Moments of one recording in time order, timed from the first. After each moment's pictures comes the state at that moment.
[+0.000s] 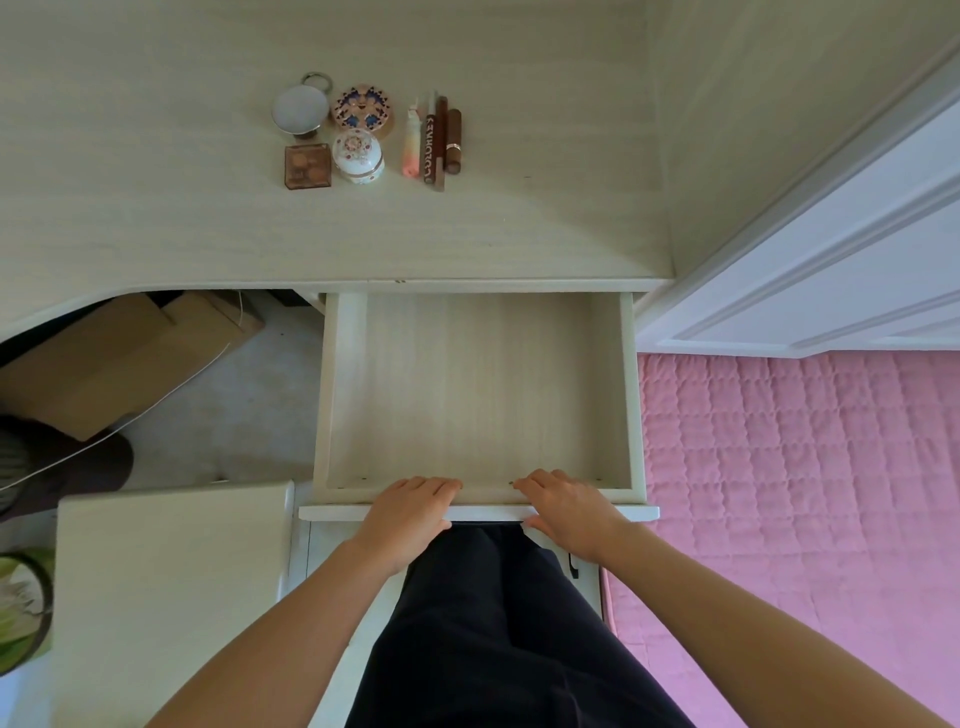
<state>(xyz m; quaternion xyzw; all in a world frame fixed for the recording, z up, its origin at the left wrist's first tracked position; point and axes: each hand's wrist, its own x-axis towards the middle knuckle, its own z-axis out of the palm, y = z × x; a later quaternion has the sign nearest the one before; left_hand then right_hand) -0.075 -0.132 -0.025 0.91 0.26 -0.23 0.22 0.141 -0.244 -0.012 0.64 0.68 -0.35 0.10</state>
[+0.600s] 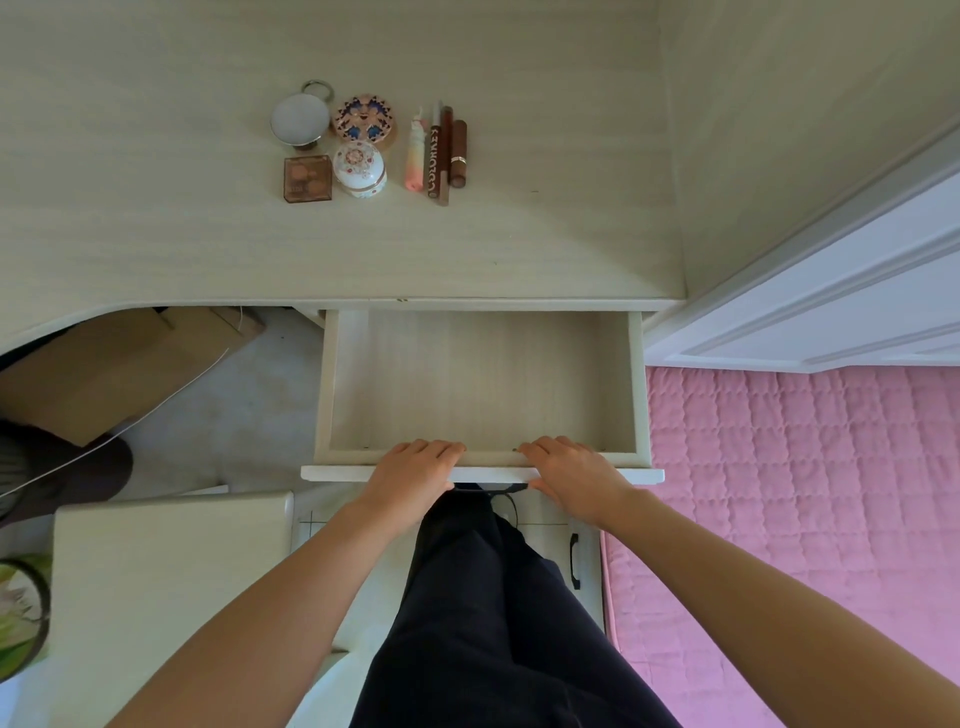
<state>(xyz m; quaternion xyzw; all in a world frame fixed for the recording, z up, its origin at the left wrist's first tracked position) -0.038 -0.074 -0.023 0.93 0.26 -0.19 0.18 0.175 -0.188 -0.011 0.65 0.69 -0.31 0.09</state>
